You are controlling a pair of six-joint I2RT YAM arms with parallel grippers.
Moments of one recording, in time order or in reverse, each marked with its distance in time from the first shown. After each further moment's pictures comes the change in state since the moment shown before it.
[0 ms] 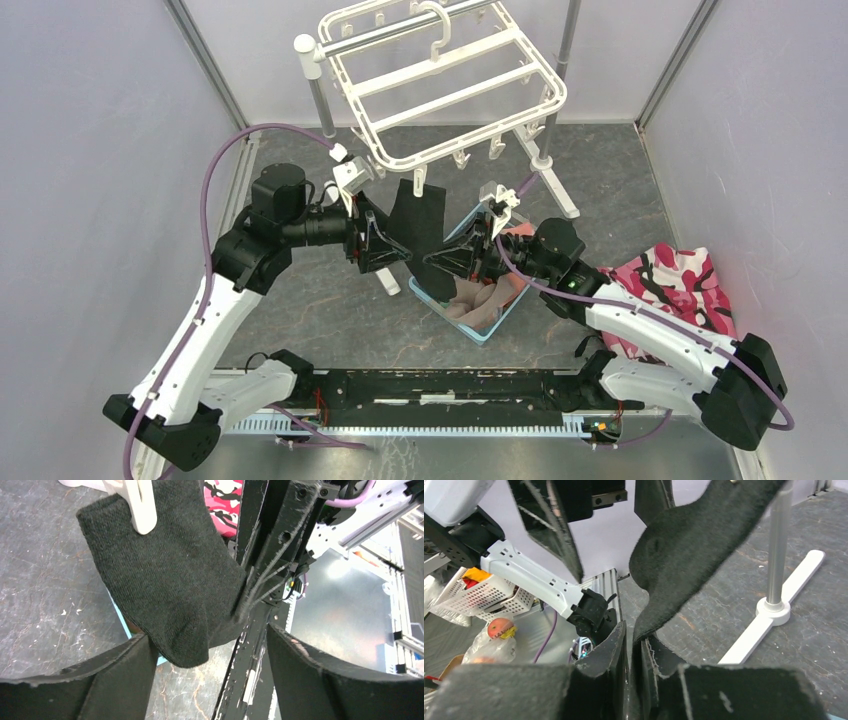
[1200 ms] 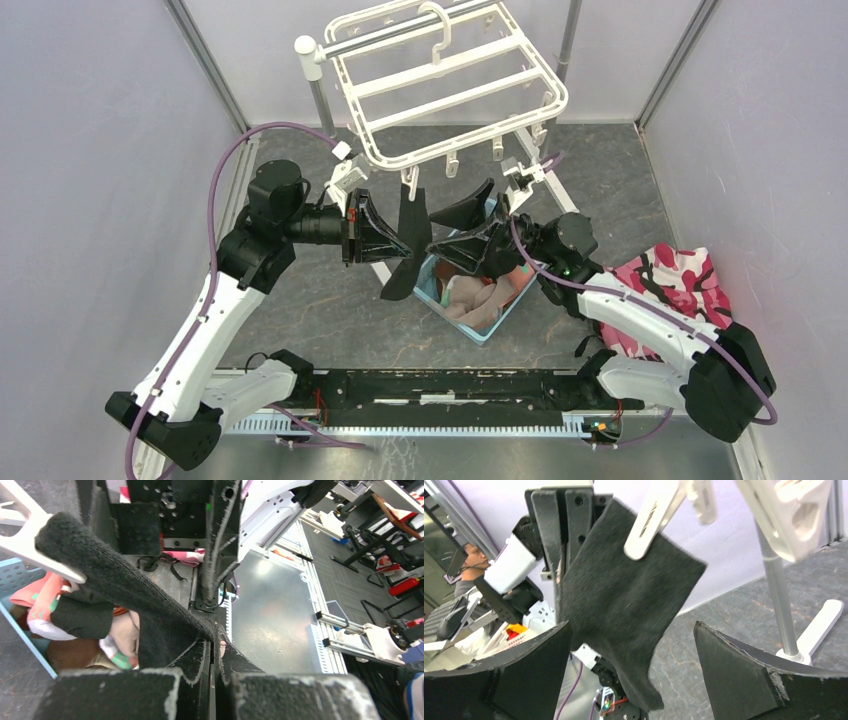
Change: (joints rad) left arm 0.003 0.005 -0.027 0.183 0.314 -0.188; right arm -0.113 0.089 0.010 0.364 -0.053 0.294
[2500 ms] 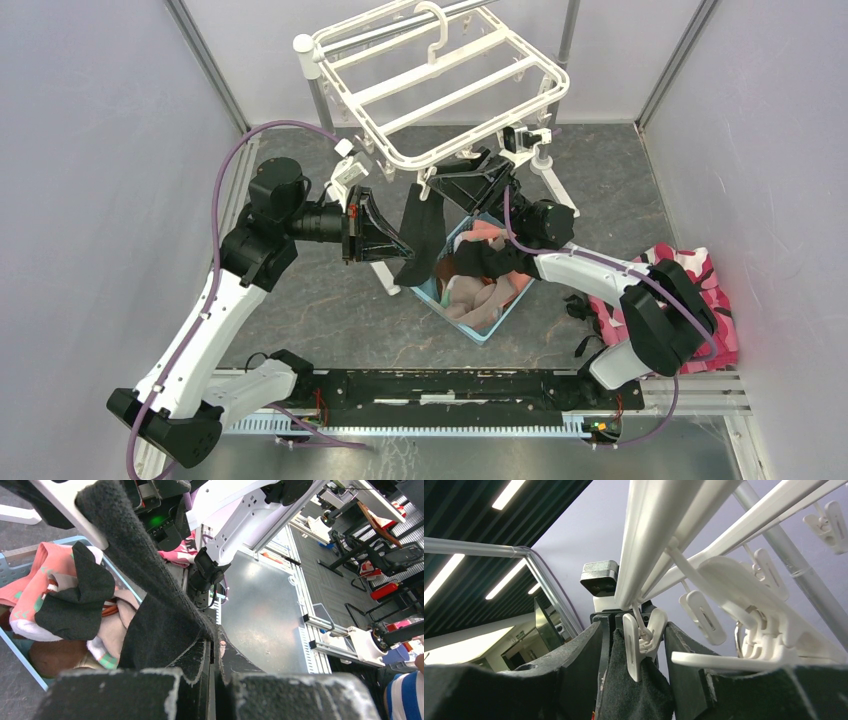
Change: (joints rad) left arm 0.000 0.013 0.000 0.030 0.017 -0.068; right arm -0.023 0.369 0.161 0.657 0.173 0.565
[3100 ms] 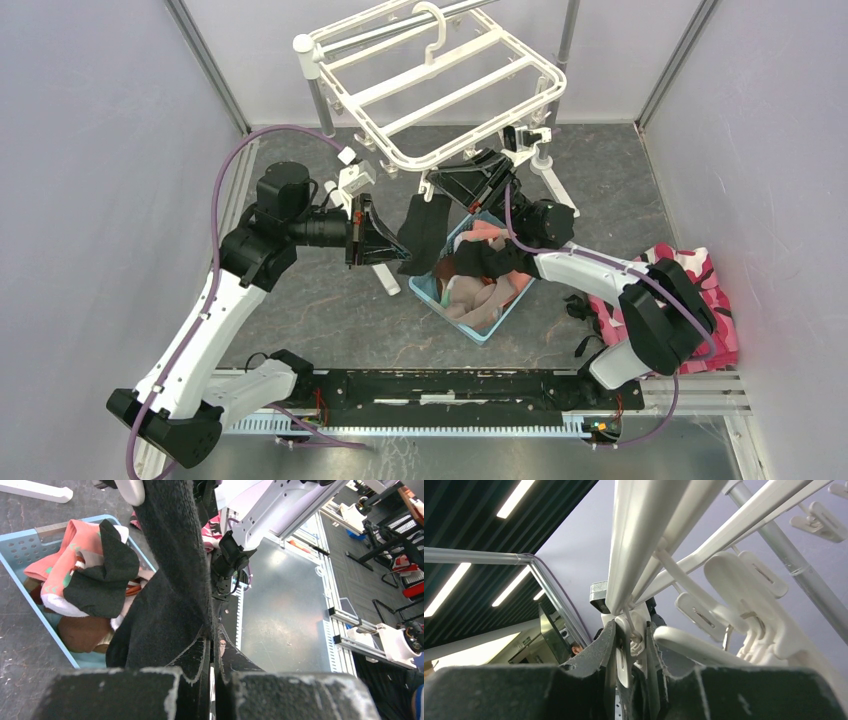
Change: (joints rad) left arm 0.001 -0.001 0.003 -0.158 -0.091 0.170; right arm -0.005 0.005 0.000 0.004 0.012 0.042
